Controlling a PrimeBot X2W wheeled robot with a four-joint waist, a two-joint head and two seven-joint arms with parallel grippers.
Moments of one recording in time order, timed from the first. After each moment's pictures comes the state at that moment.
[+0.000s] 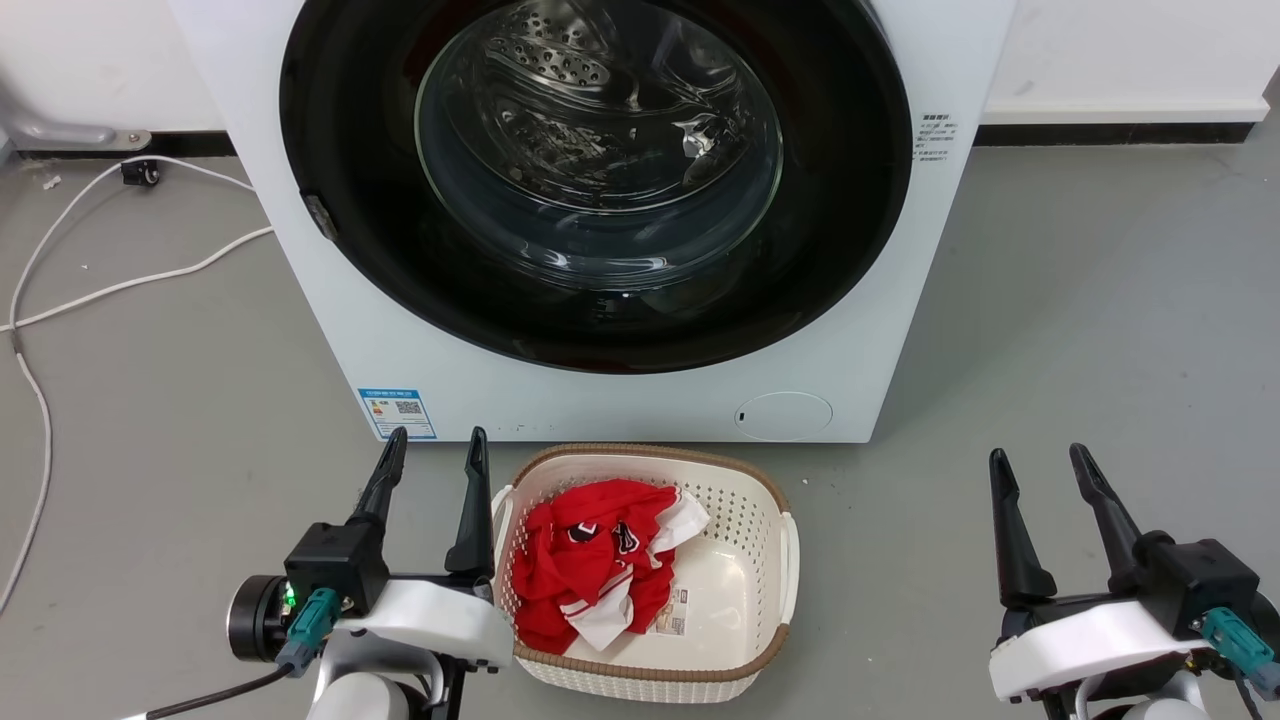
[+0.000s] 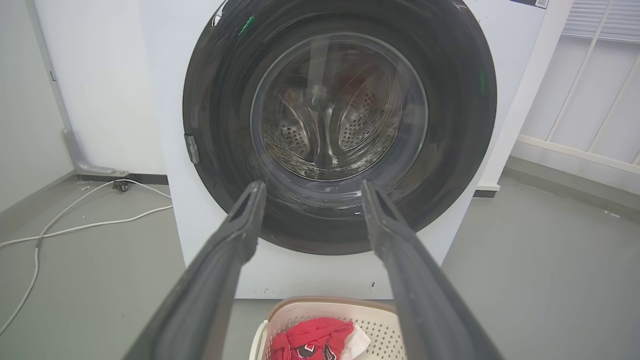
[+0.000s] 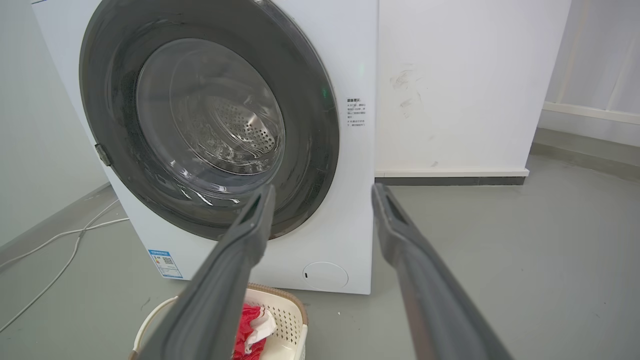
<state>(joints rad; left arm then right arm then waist) -0.11 0.05 -0.11 0.18 -0.19 -0.02 -0.24 -0.02 -0.05 -0.01 0.10 0.12 0.13 -0.22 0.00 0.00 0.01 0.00</state>
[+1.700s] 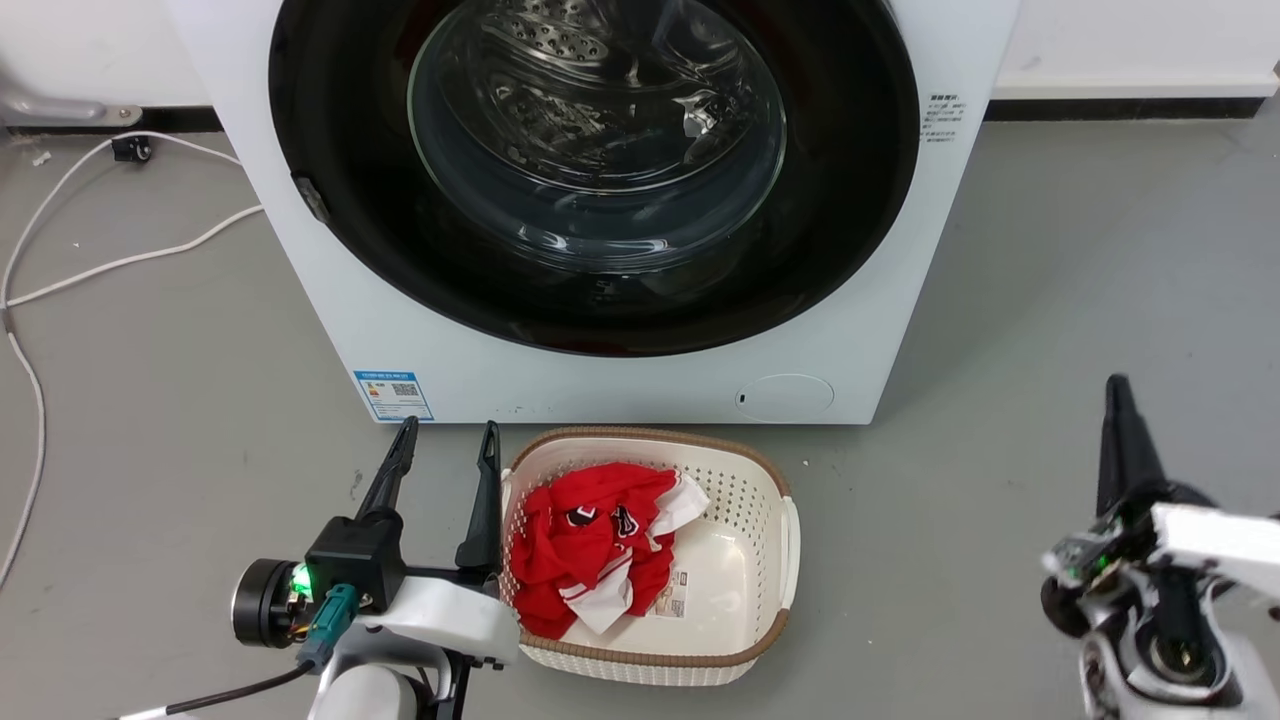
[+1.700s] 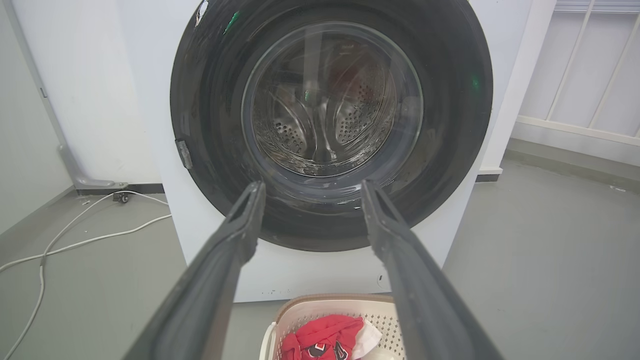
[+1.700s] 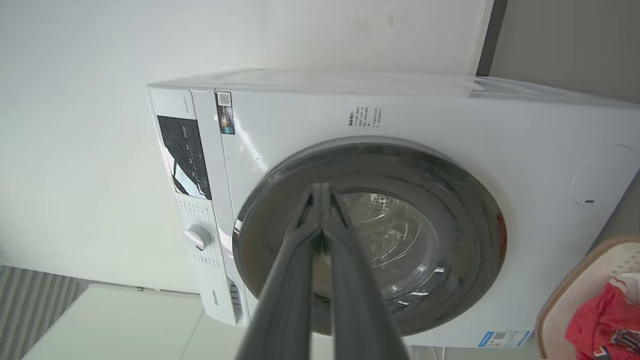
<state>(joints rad) -0.13 0.05 -0.12 0.19 -0.11 -0.02 -0.26 -0.18 -0.05 -0.04 0.22 1.54 0.13 -0.17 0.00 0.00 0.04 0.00</state>
